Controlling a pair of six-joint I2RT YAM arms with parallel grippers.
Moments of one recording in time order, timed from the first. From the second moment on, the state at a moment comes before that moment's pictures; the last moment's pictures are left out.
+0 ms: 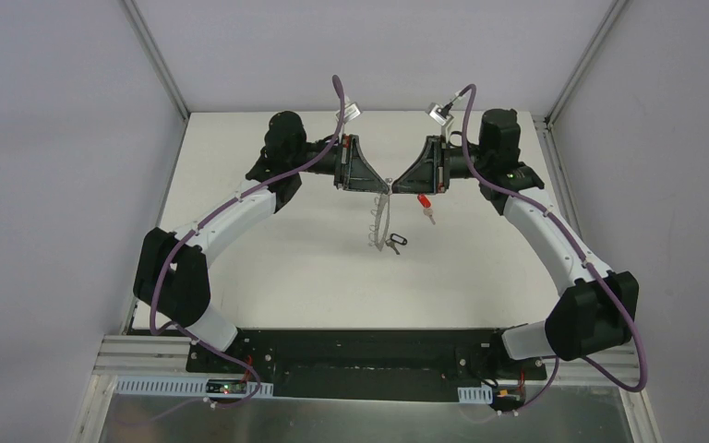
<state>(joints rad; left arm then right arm) -0.50 1.57 1.23 0.41 1.15 -0.84 0.31 1.40 1.23 -0.11 -1.30 0.44</state>
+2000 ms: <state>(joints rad) -0.51 1.54 1.50 -0.66 1.02 0.23 0.42 1.47 1.37 -0.63 -1.09 -0.06</state>
